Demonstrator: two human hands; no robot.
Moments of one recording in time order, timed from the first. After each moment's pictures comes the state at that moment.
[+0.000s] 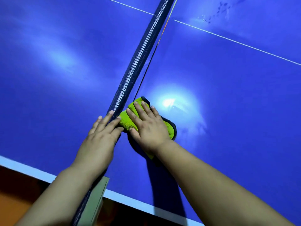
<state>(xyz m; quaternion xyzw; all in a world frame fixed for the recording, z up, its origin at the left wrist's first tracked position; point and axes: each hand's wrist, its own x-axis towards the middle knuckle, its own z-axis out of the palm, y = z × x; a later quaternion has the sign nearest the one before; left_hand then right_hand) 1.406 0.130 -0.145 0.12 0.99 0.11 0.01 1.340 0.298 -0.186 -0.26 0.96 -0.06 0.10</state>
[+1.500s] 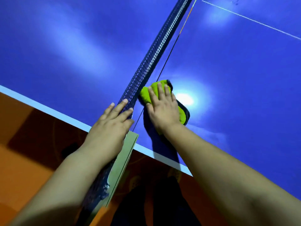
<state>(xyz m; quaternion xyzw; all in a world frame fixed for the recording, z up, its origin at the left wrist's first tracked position) 1.508 0.083 -0.124 0.15 0.99 0.05 0.03 1.406 0.251 -0.178 -0.15 0.98 -0.07 0.11</state>
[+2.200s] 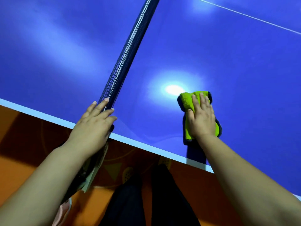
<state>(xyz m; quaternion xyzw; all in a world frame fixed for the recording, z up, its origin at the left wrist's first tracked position) 1.523 0.130 -0.114 0.15 0.99 0.04 0.05 1.468 0.466 -0.177 0.05 0.99 -0.13 0.06</state>
